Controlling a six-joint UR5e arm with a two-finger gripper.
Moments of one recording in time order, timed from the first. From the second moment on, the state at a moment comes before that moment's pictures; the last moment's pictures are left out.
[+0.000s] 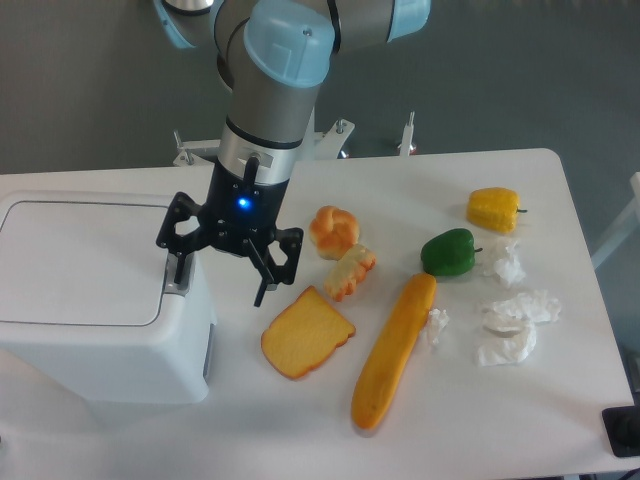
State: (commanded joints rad) arm 2.34 -1.76 -1.52 -1.06 1.13 0.41
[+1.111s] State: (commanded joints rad) arm 2.34 -1.76 -1.51 -1.06 1.13 0.41
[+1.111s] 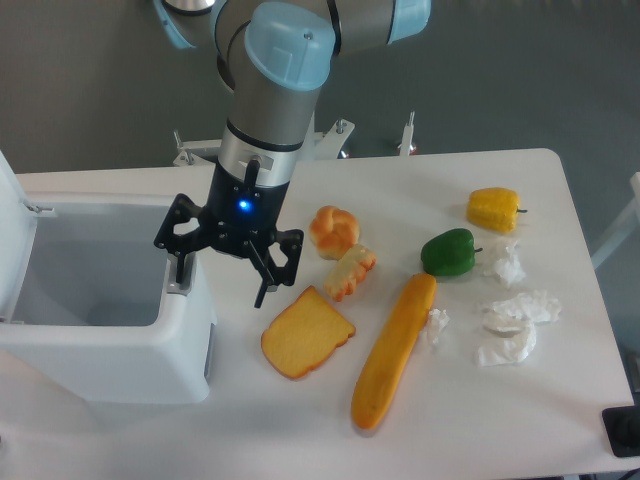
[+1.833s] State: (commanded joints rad) arm 2.34 -1.74 -1.48 -1.04 1.14 0.60
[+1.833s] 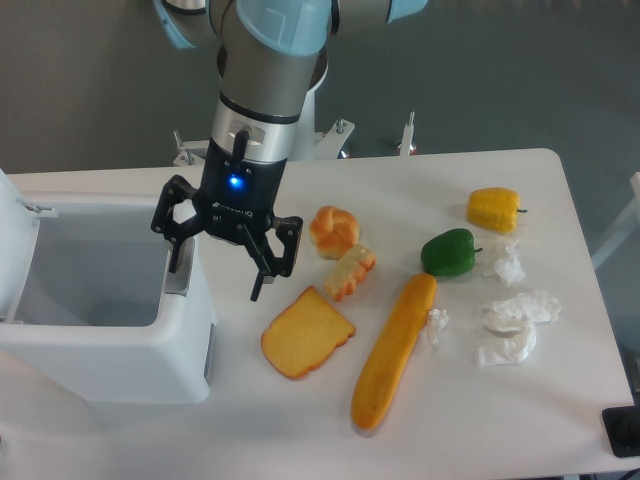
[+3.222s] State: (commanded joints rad) arm 2.34 -1.77 -1.52 -1.02 1.52 0.86
